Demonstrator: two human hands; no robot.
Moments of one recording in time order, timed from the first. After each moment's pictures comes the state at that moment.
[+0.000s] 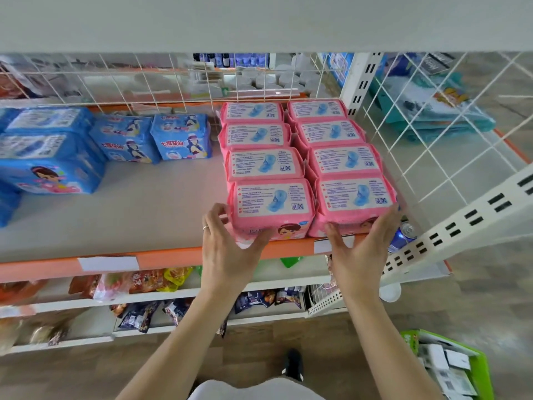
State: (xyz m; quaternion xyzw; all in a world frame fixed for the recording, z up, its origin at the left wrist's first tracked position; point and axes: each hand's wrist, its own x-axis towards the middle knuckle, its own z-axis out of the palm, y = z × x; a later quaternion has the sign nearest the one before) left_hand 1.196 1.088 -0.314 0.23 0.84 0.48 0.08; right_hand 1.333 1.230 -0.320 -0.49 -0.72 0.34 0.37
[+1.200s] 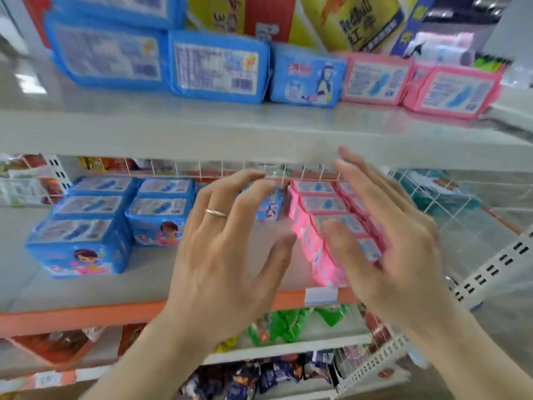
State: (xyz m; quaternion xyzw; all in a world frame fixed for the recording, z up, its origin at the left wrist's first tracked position) left_hand 1.098 0.874 -0.130 0.52 0.69 0.46 -0.23; right_hand 1.234 1.013 -0.097 -0.09 -0.88 0.13 0.44
